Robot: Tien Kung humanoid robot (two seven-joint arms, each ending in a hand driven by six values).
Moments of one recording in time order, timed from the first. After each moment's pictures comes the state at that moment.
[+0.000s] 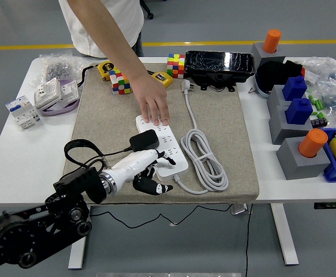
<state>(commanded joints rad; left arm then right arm) -0.46 0.29 -0.55 -1.45 1.65 0.10 0.31 -0.01 -0.27 1.37 0.32 -0.80 0.00 -0.12</state>
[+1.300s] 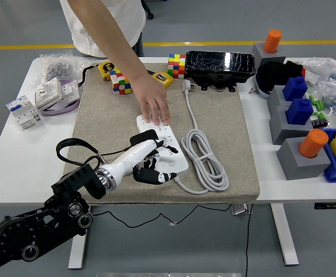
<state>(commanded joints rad) -0.44 0.28 -0.59 -1.42 1.42 0.28 0.08 -0.01 -0.27 1.39 0.32 -0.81 0.00 -0.11</state>
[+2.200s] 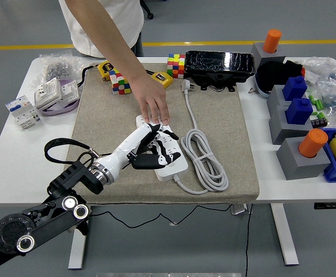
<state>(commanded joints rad) -0.43 0.30 -0.62 -1.47 1.39 0.21 0.12 -0.02 -0.27 1.39 0.32 -0.81 0.00 -0.12</state>
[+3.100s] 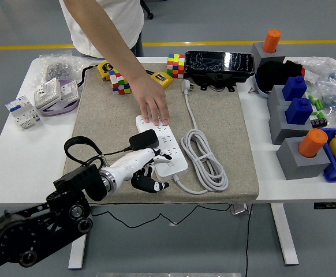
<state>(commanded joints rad) -0.45 0.28 -0.58 -1.46 1.64 0.06 0.40 -0.01 -0.27 1.39 0.32 -0.80 0.00 -0.12</state>
